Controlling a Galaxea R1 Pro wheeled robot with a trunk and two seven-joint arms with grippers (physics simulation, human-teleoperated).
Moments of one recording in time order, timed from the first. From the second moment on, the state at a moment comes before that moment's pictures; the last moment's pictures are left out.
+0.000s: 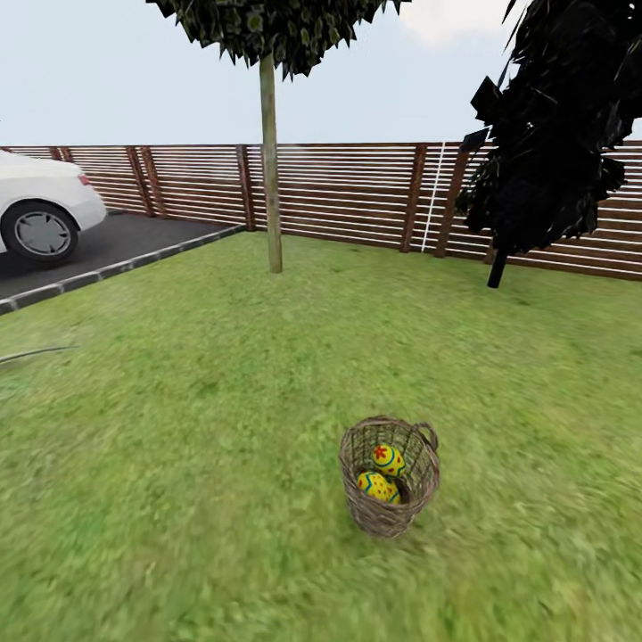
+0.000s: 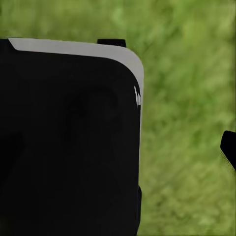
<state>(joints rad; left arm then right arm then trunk) 0.02 -0.04 0.01 -0.12 0.01 -0.02 0.00 -0.07 -0.04 0.00 -0.03 0.00 -0.20 -0.01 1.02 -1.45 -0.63</state>
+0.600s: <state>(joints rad) 0.02 -0.04 0.01 -0.12 0.01 -0.02 0.00 -0.07 -0.04 0.00 -0.03 0.00 -0.20 0.00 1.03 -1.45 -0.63</state>
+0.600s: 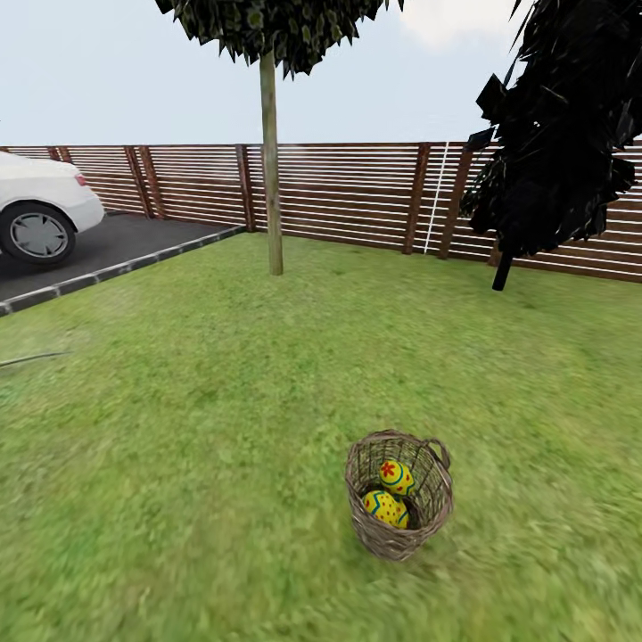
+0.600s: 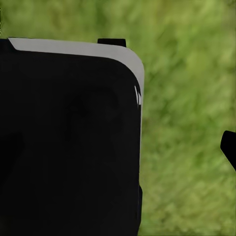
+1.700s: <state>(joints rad) -0.69 0.05 0.01 -0.46 0.01 0.51 0.00 -0.07 -0.04 0.01 -0.10 0.00 -0.19 0.00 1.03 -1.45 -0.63</state>
